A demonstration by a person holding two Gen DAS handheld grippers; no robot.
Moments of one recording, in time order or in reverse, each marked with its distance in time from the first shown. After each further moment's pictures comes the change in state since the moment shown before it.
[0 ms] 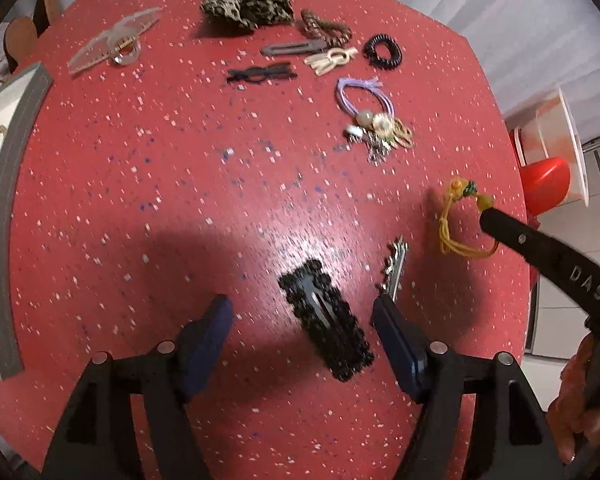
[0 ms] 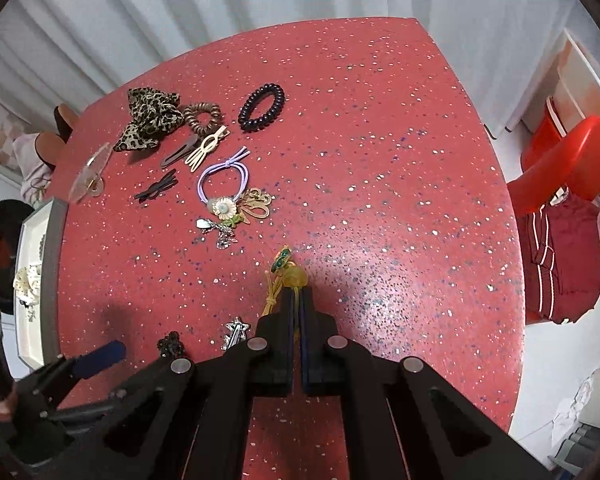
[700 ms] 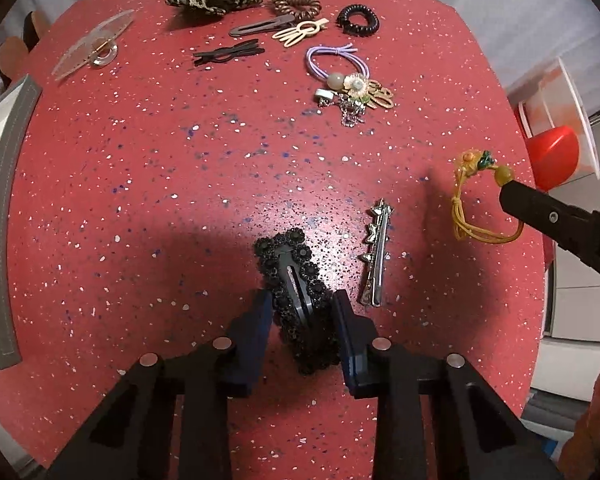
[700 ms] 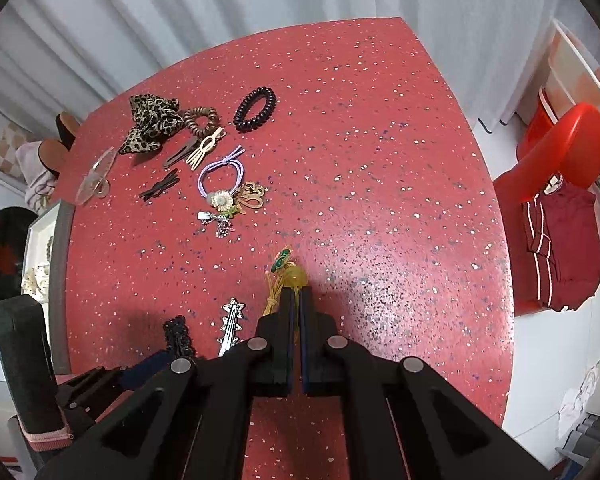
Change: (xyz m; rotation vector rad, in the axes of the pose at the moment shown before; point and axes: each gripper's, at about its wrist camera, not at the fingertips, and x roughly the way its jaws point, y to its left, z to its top) left arm 0.019 -0.037 -0.007 0.062 0.009 0.062; right arm -0.017 -0.009 -0.012 0.029 -0.007 0.015
